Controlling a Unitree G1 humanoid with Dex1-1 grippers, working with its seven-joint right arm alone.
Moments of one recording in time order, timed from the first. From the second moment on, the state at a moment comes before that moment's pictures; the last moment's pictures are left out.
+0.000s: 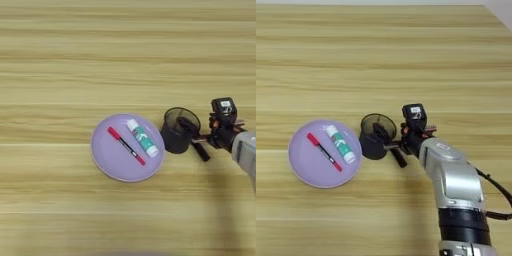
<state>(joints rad) -0.20 -0.30 -0.24 0.04 0.20 0.72 0.39</state>
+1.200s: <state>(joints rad) -0.30 -0.33 -0.19 0.31 0.19 0.68 0.38</state>
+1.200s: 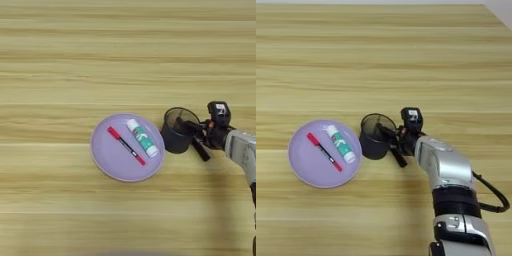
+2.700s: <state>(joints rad) -0.30 -0.32 -0.21 0.27 0.24 0.70 0.38</state>
